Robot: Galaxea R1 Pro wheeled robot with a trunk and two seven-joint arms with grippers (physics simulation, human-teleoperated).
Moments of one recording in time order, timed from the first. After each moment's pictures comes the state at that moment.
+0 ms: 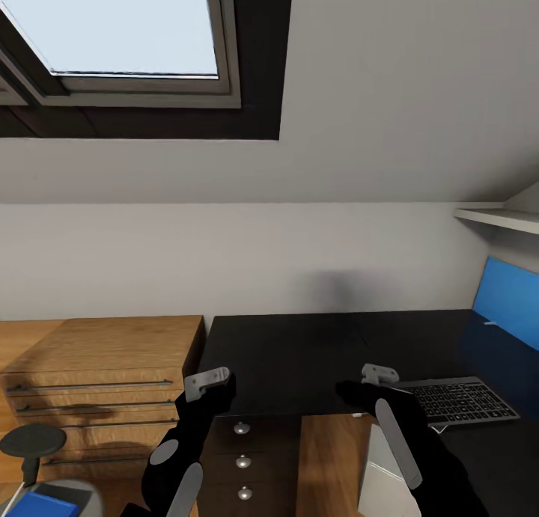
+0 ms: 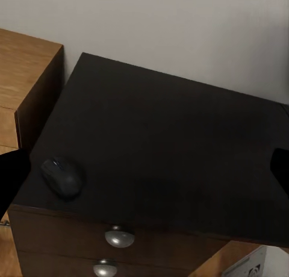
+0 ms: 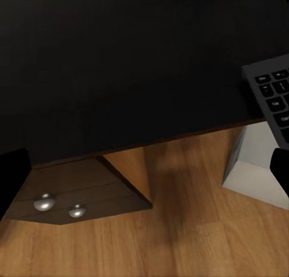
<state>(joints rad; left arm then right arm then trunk) -0.11 -0.11 -0.30 -1.61 0.30 0.38 0.43 -0.37 -0.01 0.05 -1.29 -0.36 0.79 -0.23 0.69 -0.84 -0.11</state>
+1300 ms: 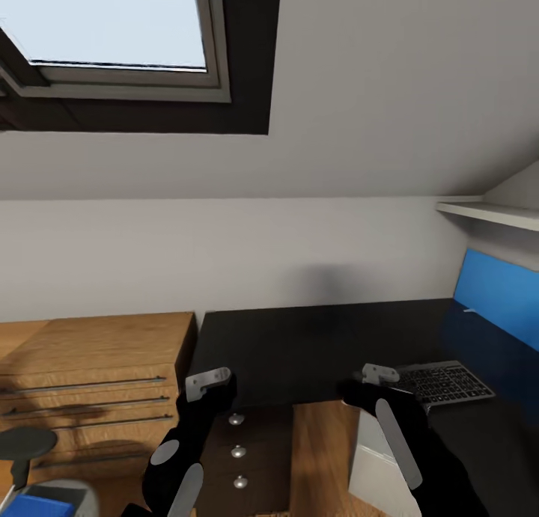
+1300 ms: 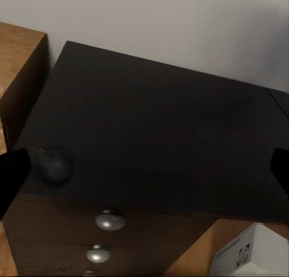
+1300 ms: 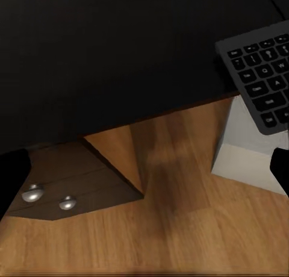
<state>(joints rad) -0.11 -0.11 -0.30 -1.61 0.30 0.38 0.43 -0.37 -0.01 0.05 -1.29 -0.35 0.79 -0.23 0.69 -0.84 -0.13</state>
